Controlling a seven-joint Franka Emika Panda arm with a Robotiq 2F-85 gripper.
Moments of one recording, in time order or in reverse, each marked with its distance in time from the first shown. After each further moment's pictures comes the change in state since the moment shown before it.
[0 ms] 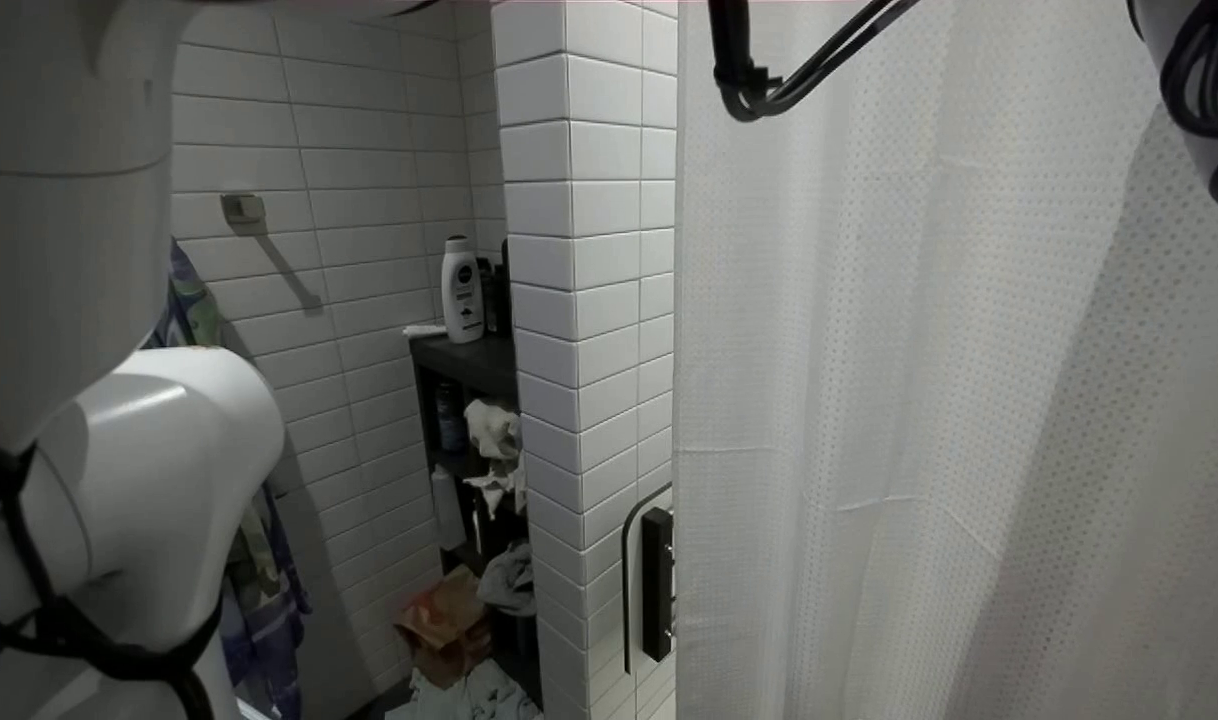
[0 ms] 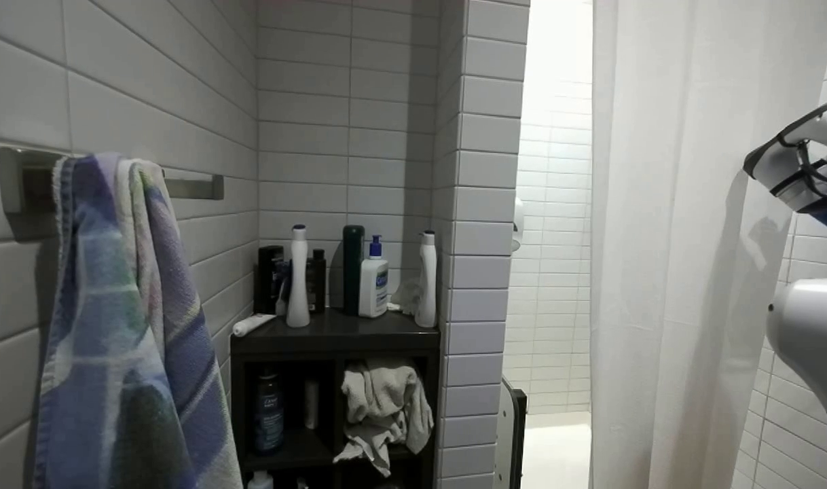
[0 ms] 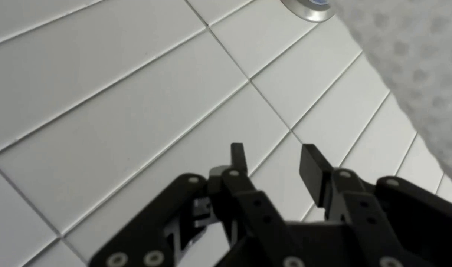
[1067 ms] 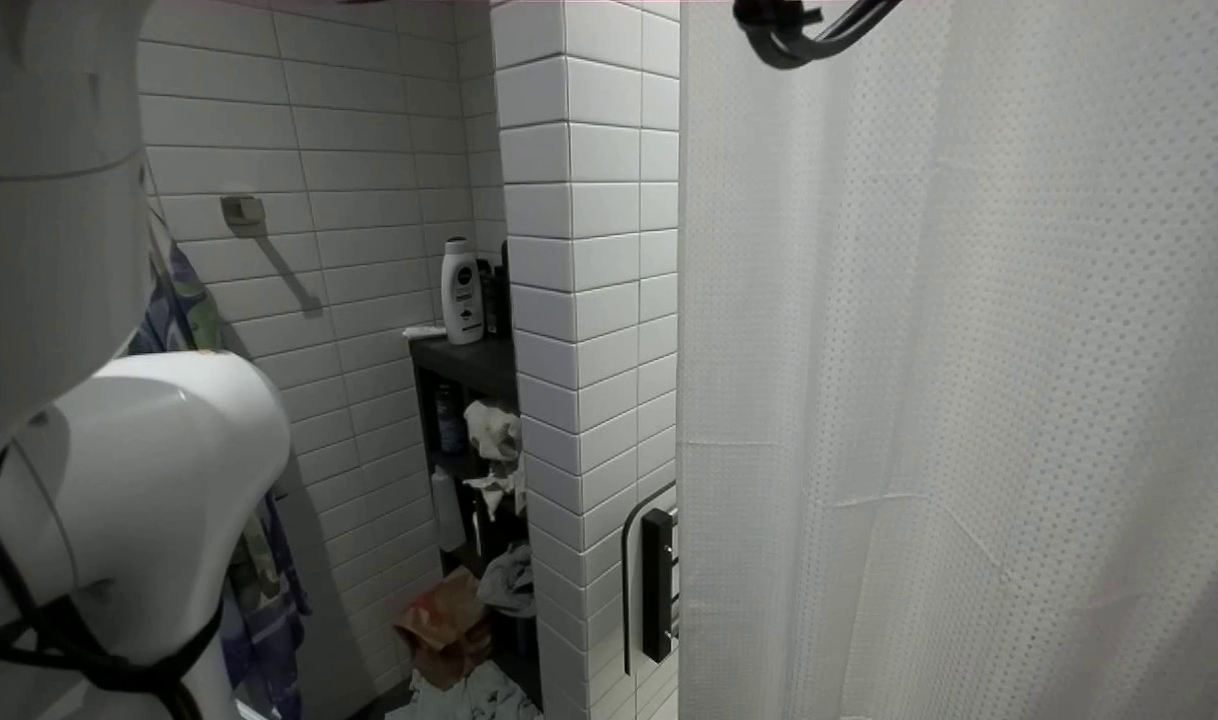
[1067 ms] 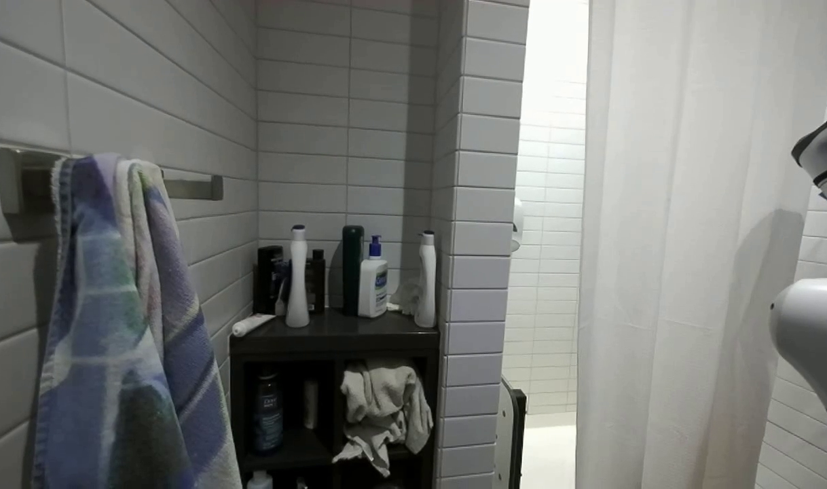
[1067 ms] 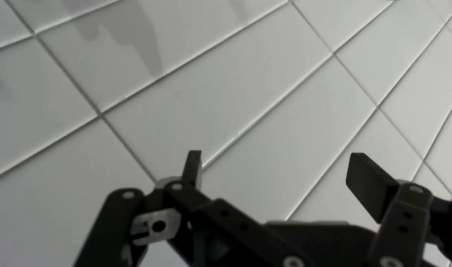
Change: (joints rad) arm -0.110 0.003 0.005 0.036 0.189 -0.166 -0.197
